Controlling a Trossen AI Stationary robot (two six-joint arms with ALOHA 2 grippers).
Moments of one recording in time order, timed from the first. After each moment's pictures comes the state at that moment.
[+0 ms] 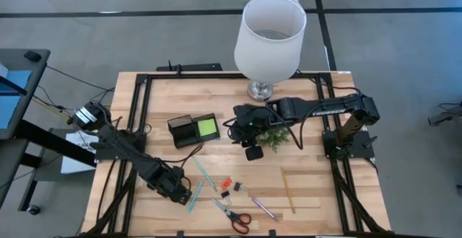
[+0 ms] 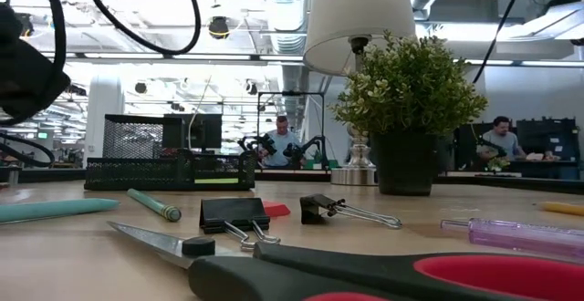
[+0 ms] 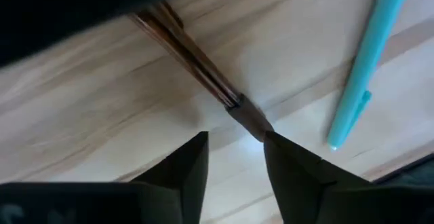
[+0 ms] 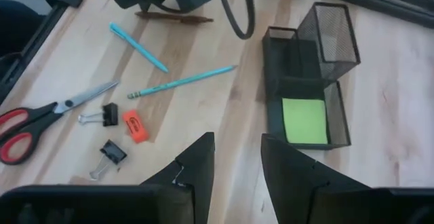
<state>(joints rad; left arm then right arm) -0.68 1.56 0.76 -0.40 0.20 -1.82 0.10 1.71 1.65 -0.80 -0.05 -0.27</state>
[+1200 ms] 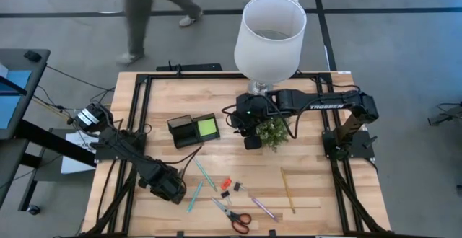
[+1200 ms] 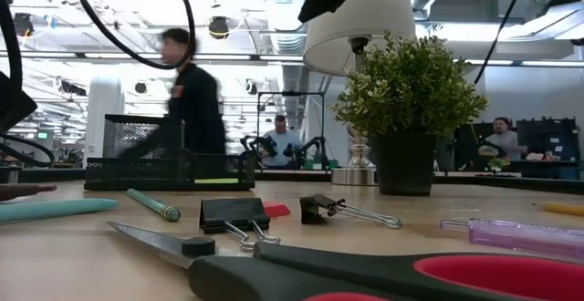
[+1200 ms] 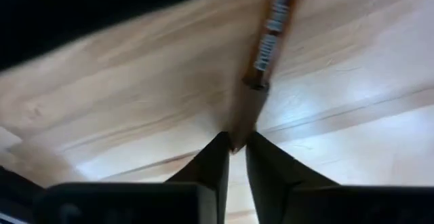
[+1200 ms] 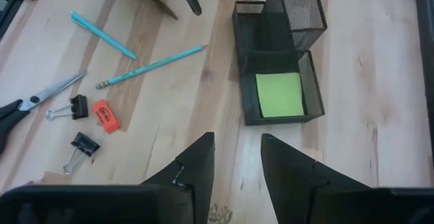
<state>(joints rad) -0.69 1.61 0.75 -0.60 0.33 -1.84 0.02 1.72 1.65 -0.85 -0.05 -0.25</state>
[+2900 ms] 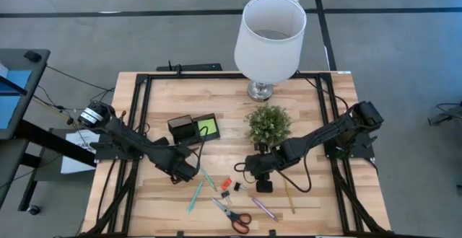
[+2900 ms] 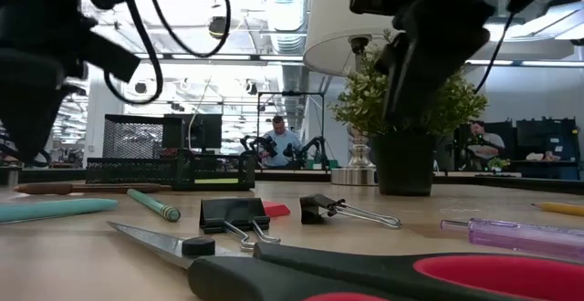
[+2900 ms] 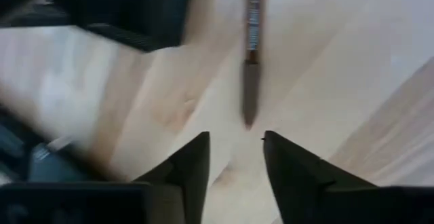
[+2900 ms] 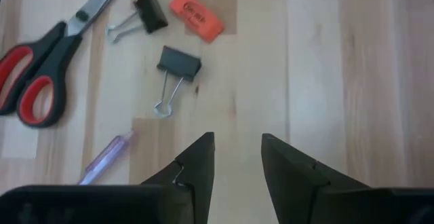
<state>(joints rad) -0.46 1.61 0.95 -1.12 -0.12 -1.02 0.37 1.72 1.14 -0.51 0.06 0.31</state>
